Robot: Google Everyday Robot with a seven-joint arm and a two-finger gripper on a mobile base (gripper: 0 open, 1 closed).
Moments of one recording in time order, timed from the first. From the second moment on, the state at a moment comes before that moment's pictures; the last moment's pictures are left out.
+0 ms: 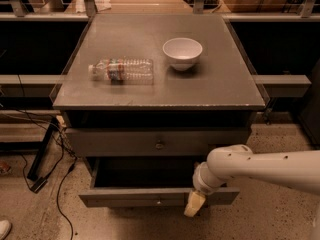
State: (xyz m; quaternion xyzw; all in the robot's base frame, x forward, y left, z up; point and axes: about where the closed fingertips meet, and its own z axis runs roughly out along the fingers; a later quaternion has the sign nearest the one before) arm 0.490 -0.120 0.470 -0.59 0.79 0.09 0.15
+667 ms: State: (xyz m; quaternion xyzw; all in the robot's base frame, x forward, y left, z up) arm 0.474 -0.122 0.418 -0.59 0.79 0.12 0.10
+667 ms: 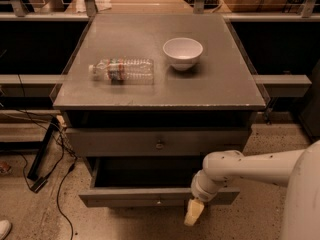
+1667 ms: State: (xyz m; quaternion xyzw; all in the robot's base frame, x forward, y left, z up) arm 0.434 -0.144 0.415 -0.59 0.79 0.14 0.06
